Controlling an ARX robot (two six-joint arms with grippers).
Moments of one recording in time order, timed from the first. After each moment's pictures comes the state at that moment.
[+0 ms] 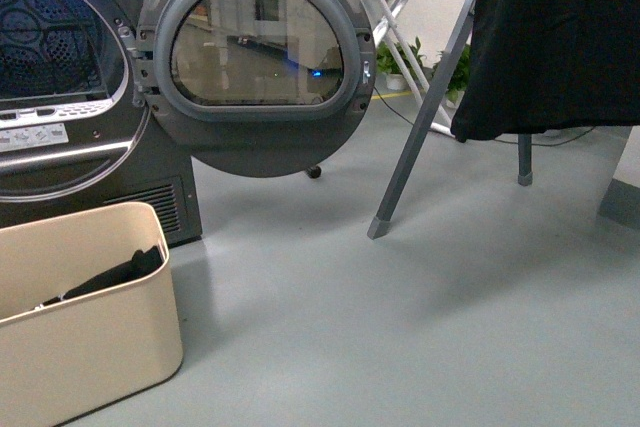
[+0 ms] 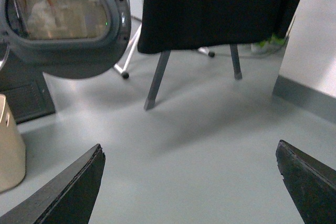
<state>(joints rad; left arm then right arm) 0.00 0.00 0.02 0.00 0.00 0.00 0.00 0.00 0.01 0.00 0.00 -0.01</state>
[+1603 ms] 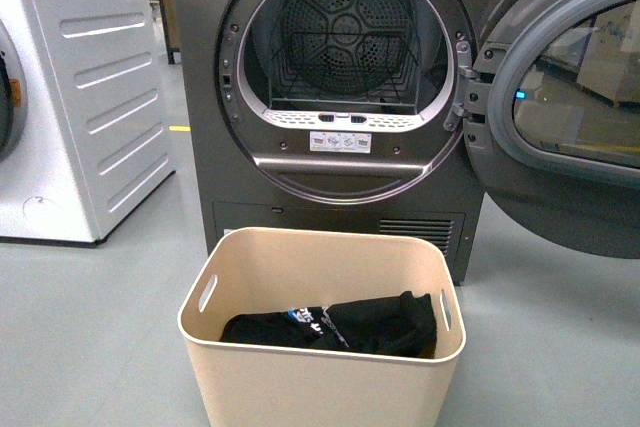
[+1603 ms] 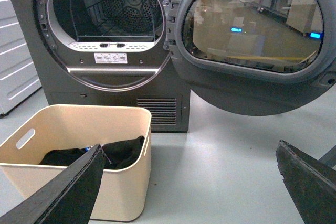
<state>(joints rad) 0.00 0.00 0.02 0.00 0.00 0.00 0.00 0.00 0.01 0.00 0.00 -0.01</state>
